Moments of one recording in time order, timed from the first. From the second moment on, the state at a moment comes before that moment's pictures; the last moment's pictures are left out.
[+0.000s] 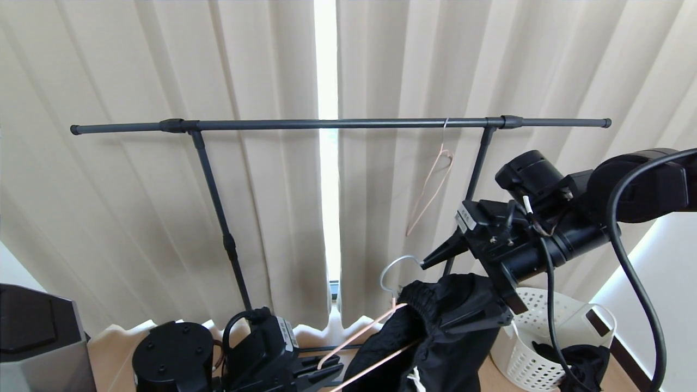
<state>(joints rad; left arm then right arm) -0.73 1.96 -0.09 -1.57 -0.34 0.17 0.37 1.88 -1.35 0.63 0.78 -1.00</state>
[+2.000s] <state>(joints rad) -0.71 1.96 -0.10 -1.57 -0.34 0.17 0.37 1.94 -1.34 0.60 0.79 -1.00</state>
